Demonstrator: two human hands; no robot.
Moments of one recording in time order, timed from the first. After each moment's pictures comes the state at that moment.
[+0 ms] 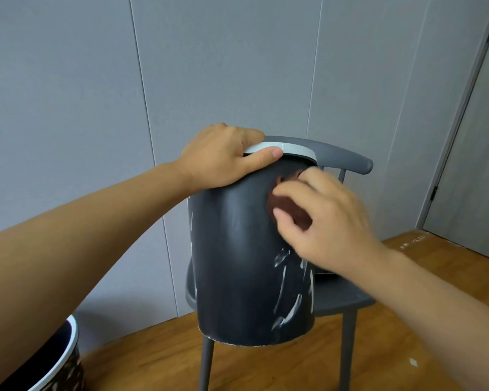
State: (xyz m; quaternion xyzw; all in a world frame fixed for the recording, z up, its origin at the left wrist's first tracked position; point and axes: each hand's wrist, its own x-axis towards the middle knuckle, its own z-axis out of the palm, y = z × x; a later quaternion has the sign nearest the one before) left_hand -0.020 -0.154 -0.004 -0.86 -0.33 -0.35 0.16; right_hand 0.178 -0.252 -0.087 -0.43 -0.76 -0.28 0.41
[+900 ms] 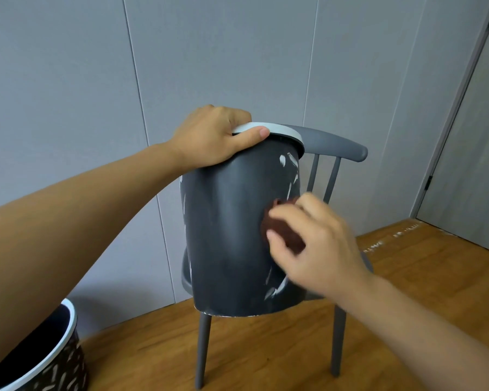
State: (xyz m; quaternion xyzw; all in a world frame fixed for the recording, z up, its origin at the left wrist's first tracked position) left_hand -0.022 -0.143 0.000 -0.85 -0.38 -0.35 0.11; right_hand 0.178 -0.273 -0.140 -0.44 -0.77 -0.20 0.42
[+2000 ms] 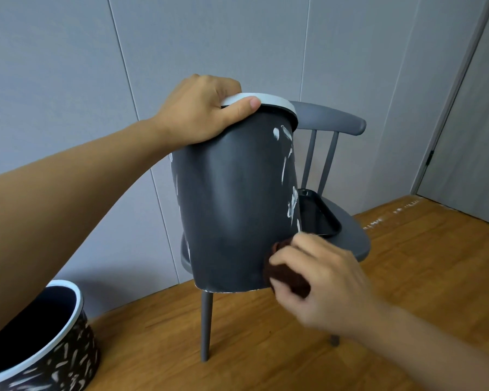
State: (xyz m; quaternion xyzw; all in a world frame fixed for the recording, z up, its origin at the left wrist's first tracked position) left_hand -0.022 -0.151 -0.003 -0.85 -0.36 -0.36 0.10; right_hand 0.188 -0.321 -0.195 -0.43 -0.82 -0.14 0.35
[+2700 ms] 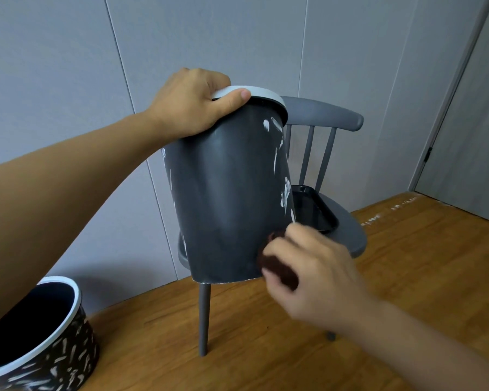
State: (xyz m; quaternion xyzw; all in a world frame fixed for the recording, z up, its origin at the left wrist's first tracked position) left_hand -0.025 -0.147 -0.001 -0.84 -0.39 -0.37 0.10; right_hand 0.179 -0.324 -0.191 -0.47 -0.80 -0.16 0.34
